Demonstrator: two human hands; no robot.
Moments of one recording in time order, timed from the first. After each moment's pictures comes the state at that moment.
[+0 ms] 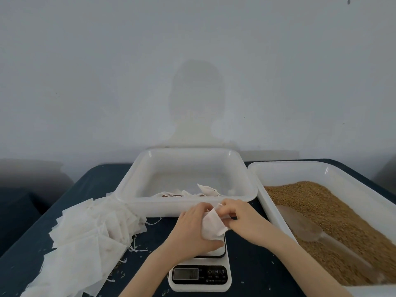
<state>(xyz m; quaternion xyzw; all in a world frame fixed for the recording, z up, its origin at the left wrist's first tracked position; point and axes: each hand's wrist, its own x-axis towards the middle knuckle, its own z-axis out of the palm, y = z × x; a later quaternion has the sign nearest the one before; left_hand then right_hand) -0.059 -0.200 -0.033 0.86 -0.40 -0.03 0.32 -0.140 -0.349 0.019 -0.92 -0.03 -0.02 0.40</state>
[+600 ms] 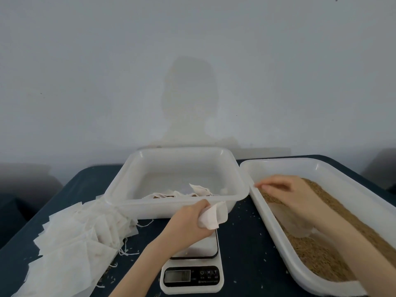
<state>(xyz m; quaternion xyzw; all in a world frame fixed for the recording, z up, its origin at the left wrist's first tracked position) -0.046 -0.213 -0.026 0.84 -0.42 -0.04 0.34 -0.182 -0.439 0.052 -0.89 0.08 -0.18 0.40</state>
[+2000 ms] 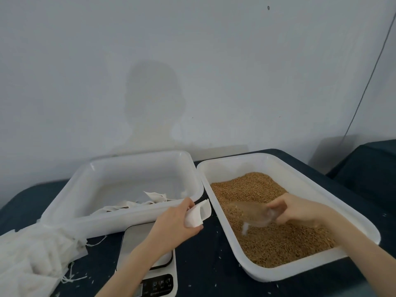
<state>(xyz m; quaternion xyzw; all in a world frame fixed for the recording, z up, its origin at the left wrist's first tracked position) -0.071 -0.286 -0.025 0.85 -0.44 -0.02 0.28 -0.243 -0.599 -0.012 -0.83 0.15 0.11 0.52</state>
